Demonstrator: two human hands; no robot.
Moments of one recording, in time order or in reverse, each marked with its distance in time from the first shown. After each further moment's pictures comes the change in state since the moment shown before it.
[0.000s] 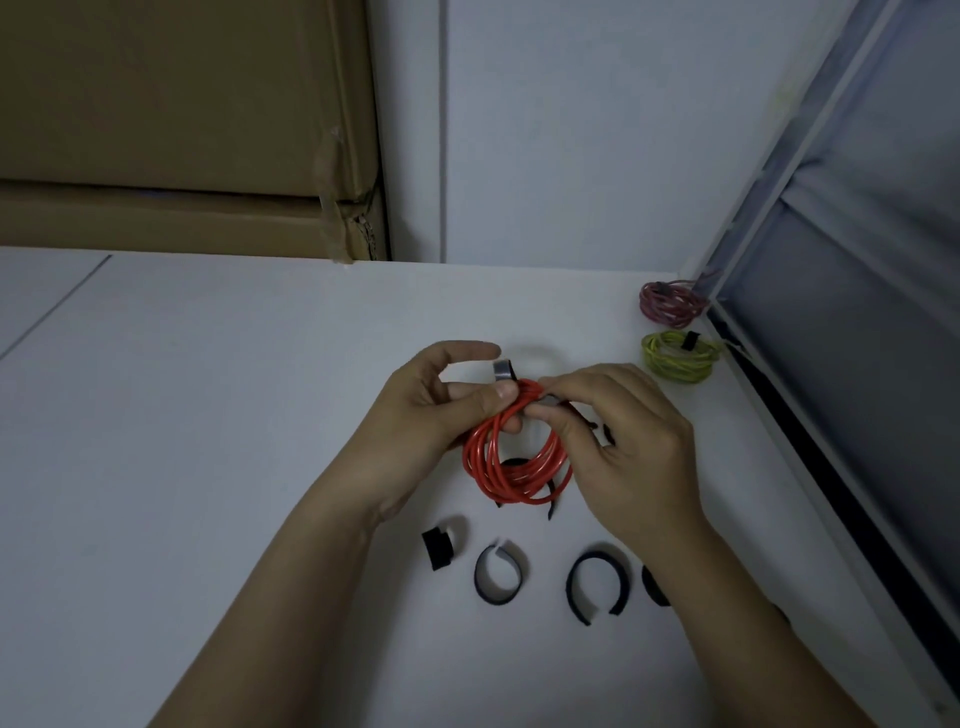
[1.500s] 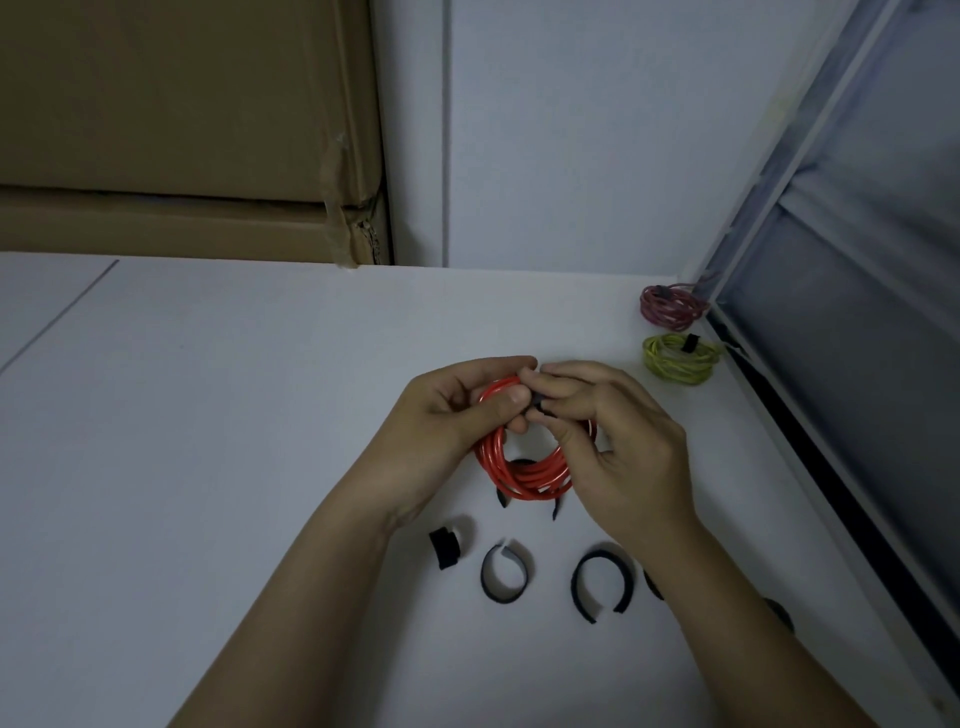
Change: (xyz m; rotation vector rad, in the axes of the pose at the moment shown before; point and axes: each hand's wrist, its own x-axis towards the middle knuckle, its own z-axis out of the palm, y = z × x) left_hand 0.000 -0.004 0.004 0.022 -0.073 0.097; right_hand -0.001 -0.002 0.003 0.092 -0.010 -0.012
